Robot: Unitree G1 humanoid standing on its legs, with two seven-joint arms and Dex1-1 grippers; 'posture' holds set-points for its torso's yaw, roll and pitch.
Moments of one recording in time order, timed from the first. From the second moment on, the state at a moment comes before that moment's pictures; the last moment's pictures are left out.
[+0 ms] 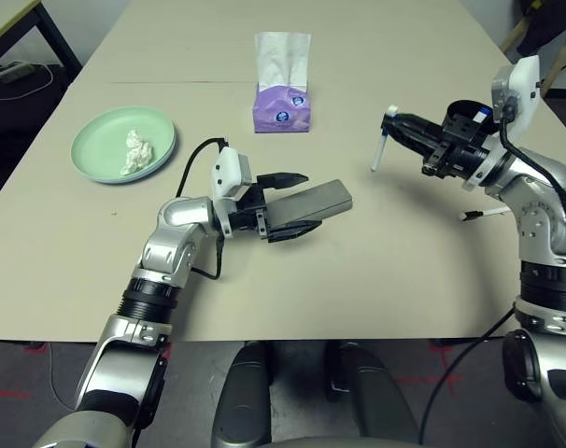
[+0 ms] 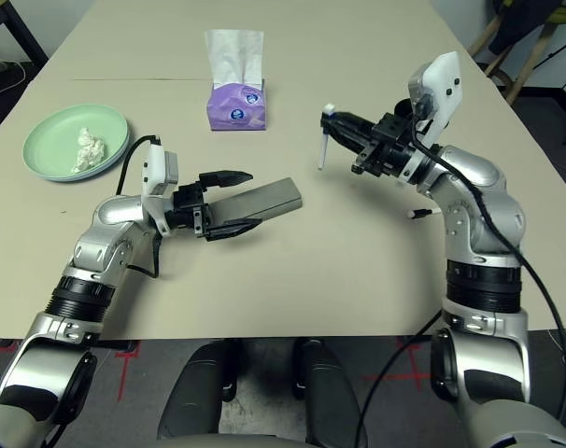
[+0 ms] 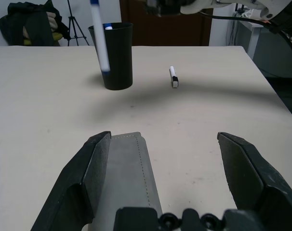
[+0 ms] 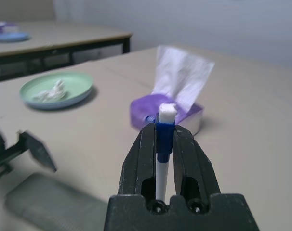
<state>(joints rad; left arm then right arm) -0.58 0.41 -0.11 0.22 -0.35 0.04 -1.17 -0.66 -0.35 -0.27 -0.04 0.32 0.35 0.73</state>
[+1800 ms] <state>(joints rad) -0.57 0.43 -0.11 0.21 -0.34 0.07 -1.13 -0.73 -0.66 -0.15 0.08 0.45 0.63 0.78</state>
